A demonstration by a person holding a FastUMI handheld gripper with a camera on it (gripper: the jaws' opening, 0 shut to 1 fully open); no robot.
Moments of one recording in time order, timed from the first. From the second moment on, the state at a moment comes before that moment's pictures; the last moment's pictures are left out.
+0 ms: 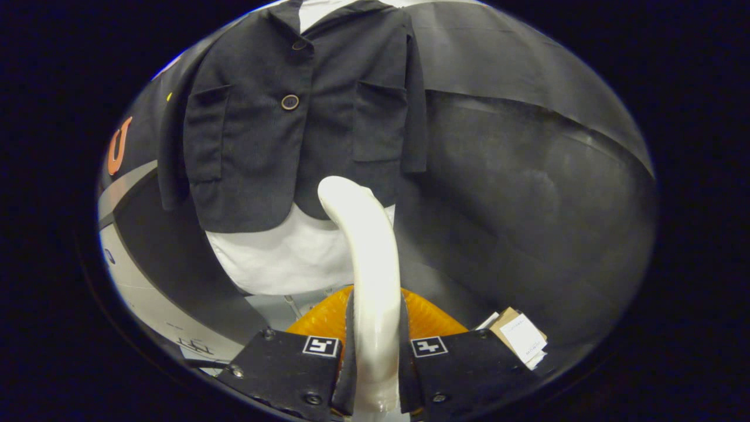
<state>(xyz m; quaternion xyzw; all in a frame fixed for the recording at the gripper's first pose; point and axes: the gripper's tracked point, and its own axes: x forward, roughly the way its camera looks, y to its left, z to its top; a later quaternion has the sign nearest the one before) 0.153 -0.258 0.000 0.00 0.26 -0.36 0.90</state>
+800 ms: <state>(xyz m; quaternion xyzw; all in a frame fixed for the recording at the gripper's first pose) 0.175 -0.251 0.038 -0.04 0.15 -0.29 0.95</state>
